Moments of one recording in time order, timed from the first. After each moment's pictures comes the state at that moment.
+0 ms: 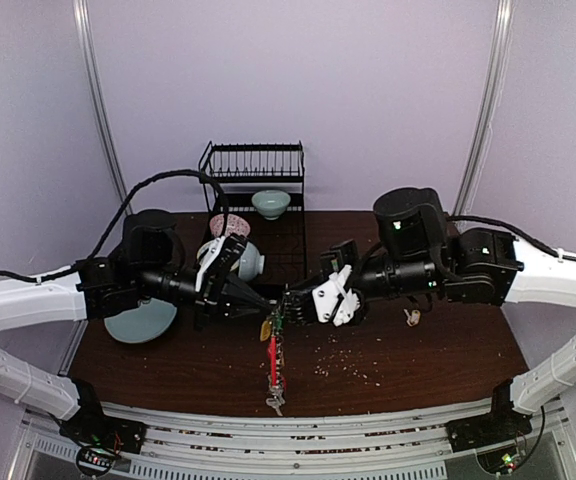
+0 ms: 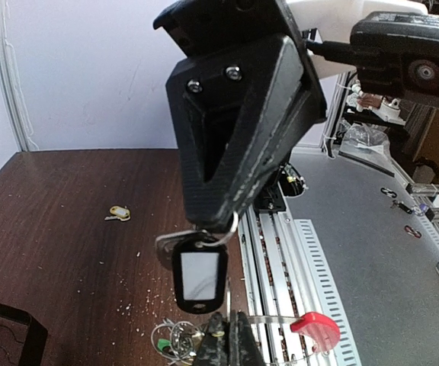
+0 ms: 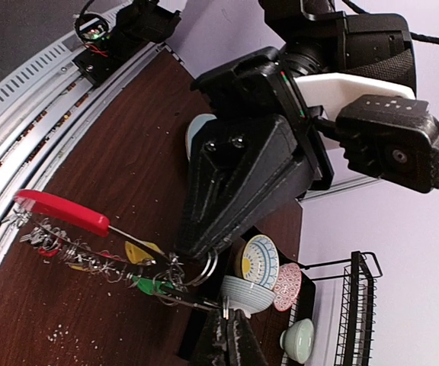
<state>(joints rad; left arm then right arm) -0.90 1.19 0.86 0.02 0.76 0.14 1.17 1.32 1.25 -0.37 -0.11 -1.08</state>
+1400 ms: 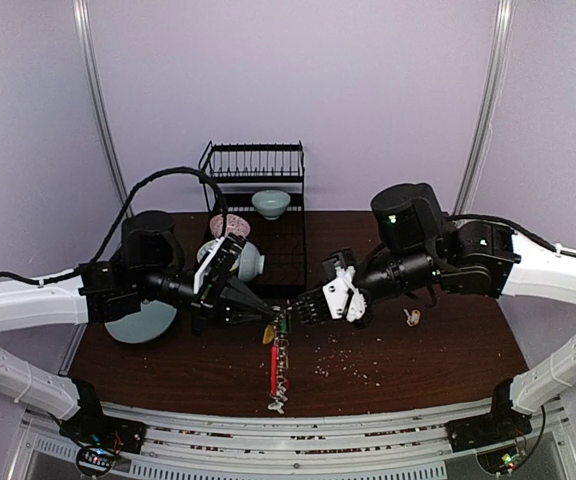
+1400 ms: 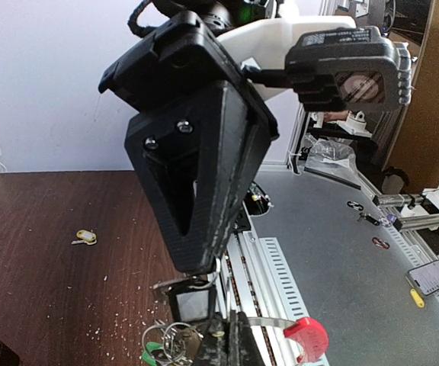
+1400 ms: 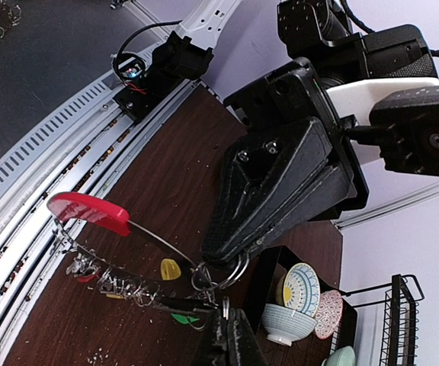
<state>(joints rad) -0.93 1.20 0.85 0.13 0.86 0.05 1.13 1.33 1.27 -0.44 -0.34 -1.01</state>
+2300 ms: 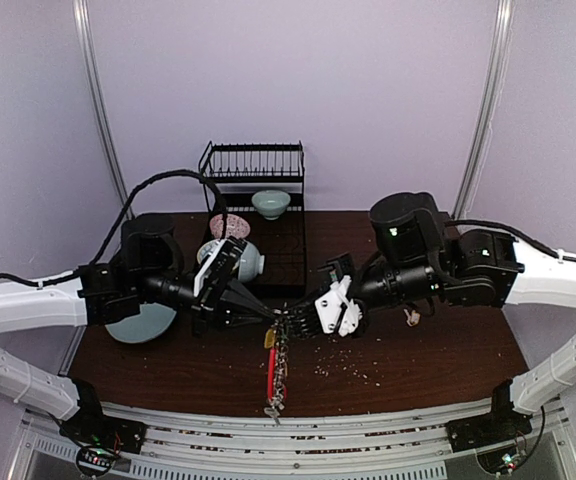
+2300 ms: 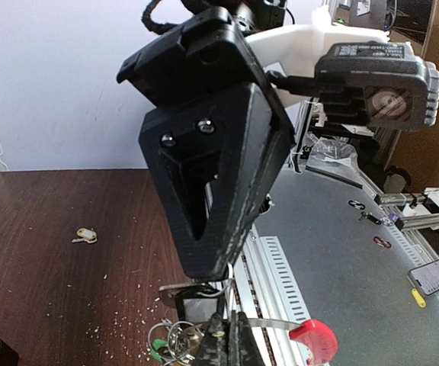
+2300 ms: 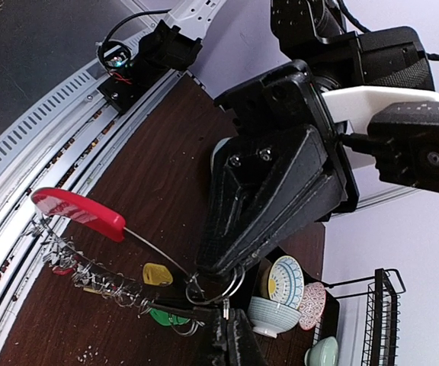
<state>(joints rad) -0.94 1.19 0.84 0.13 0.84 0.05 1.20 1.33 1.27 -0.42 -0.21 -1.03</state>
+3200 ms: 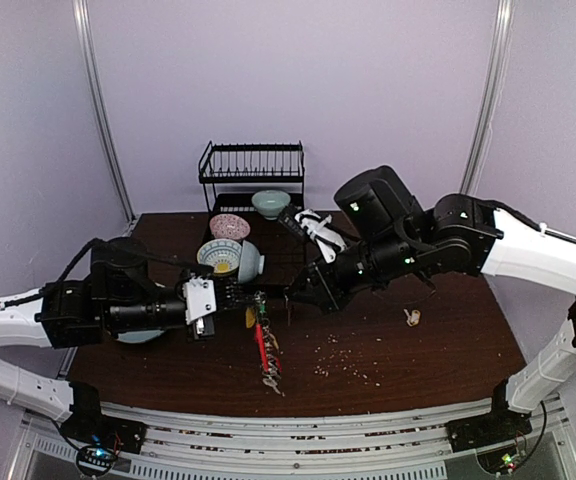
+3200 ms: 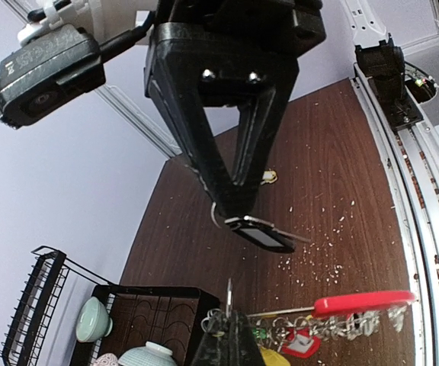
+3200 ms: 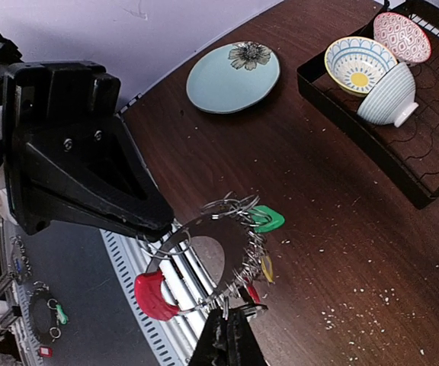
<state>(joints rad) -1.16 0.98 0.80 -0.08 0.00 0.64 1.16 1.49 1.54 -0.73 -0.08 0.34</state>
